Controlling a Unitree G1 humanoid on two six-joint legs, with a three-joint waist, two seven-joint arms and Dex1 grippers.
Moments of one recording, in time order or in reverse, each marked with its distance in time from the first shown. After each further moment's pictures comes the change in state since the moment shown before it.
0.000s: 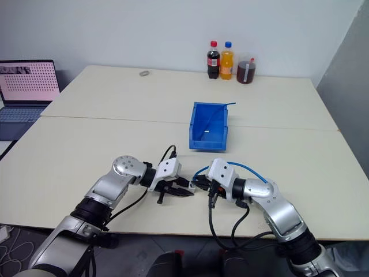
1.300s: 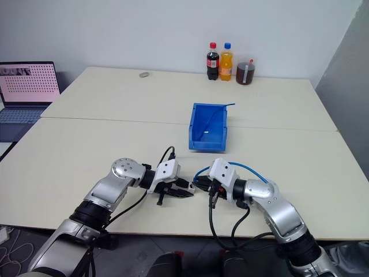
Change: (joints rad) left arm 0.029 0.001 0.015 -0.021 0.003 0.000 0.014; right arm 0.017 0.028 -0.039 -0.002 0.028 0.035 -0.007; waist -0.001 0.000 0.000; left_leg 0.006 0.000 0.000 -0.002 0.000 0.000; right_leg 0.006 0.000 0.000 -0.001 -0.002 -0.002
